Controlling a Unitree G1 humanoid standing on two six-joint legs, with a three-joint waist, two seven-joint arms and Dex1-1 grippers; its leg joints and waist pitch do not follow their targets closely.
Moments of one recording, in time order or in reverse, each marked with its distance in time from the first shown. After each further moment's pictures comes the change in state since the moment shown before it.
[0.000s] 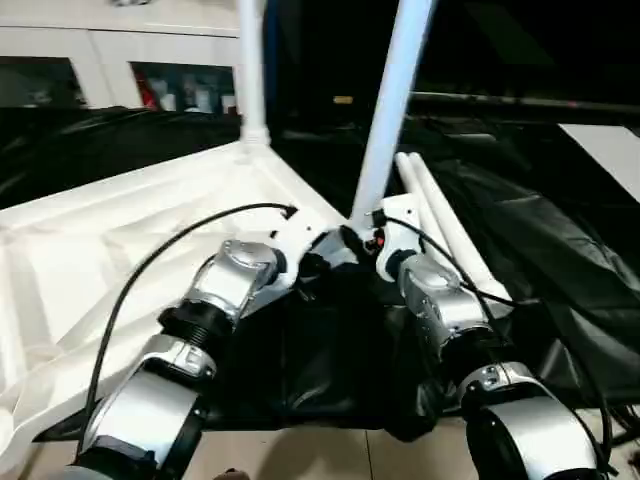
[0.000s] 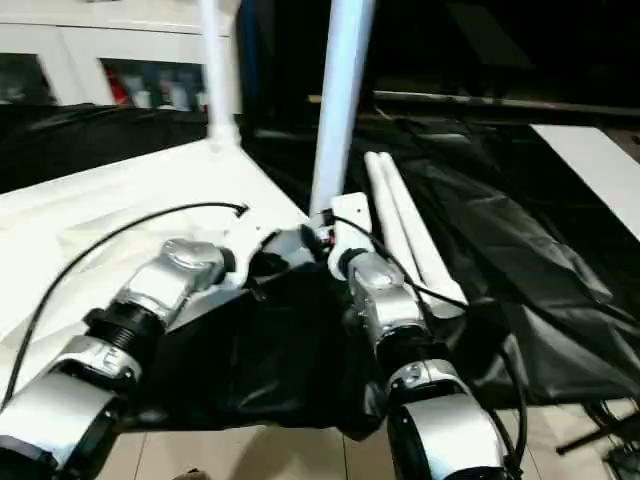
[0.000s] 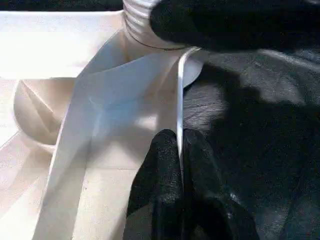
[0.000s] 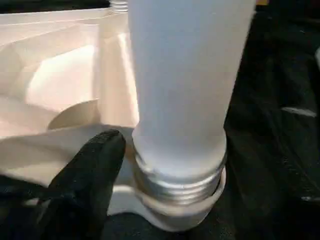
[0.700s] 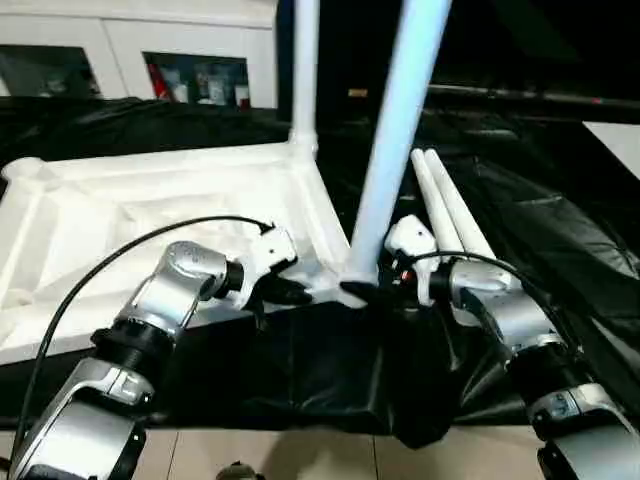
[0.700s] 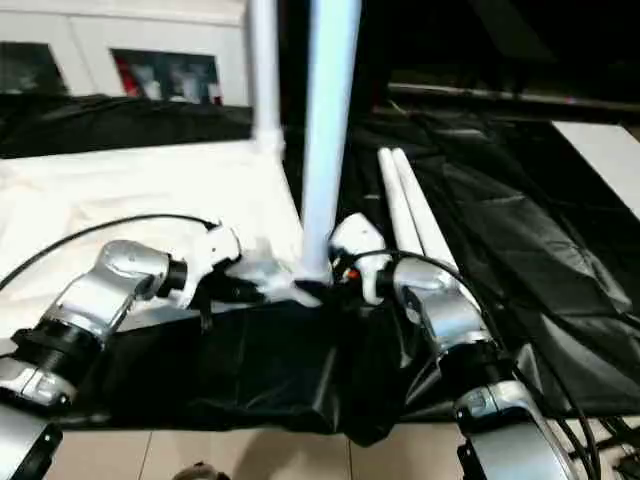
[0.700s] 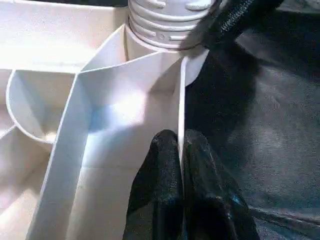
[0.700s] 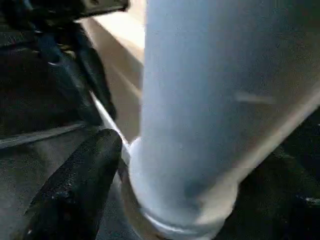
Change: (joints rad) left arm 0.140 0.205 -0.068 -0.220 -0.052 -0.118 -0.482; right arm 0.137 -0.269 0.173 -0.319 0.003 0.058 0.632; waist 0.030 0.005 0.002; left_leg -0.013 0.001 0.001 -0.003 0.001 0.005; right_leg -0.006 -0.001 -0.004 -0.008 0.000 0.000
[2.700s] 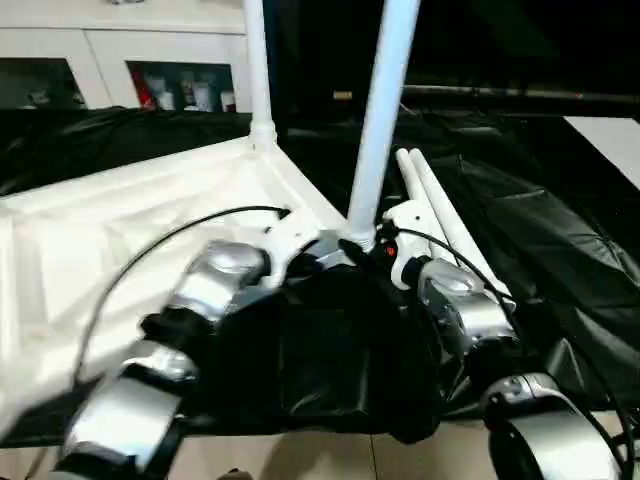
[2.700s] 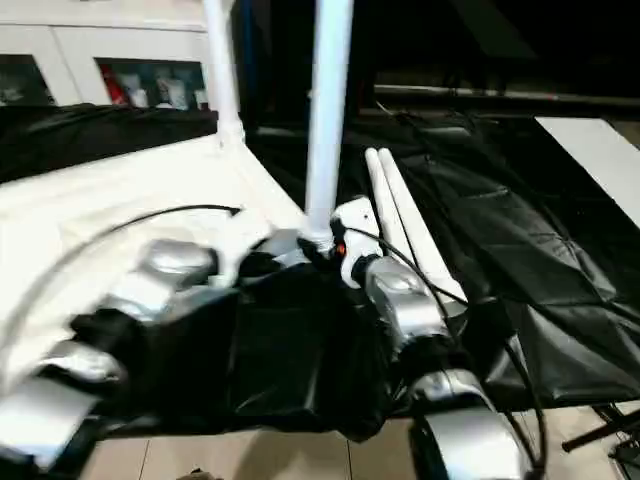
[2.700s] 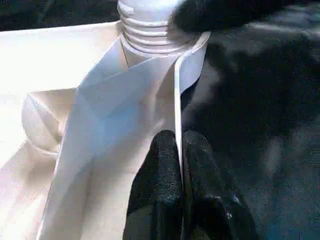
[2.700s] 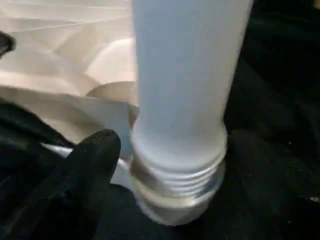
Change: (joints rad) left arm -0.062 -0.098 0.056 0.167 0.079 -0.125 0.247; right arm -0.030 0.153 -0.157 0.115 0.020 0.000 -0.370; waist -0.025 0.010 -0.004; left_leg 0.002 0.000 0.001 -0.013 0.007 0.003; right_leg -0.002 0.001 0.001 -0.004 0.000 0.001
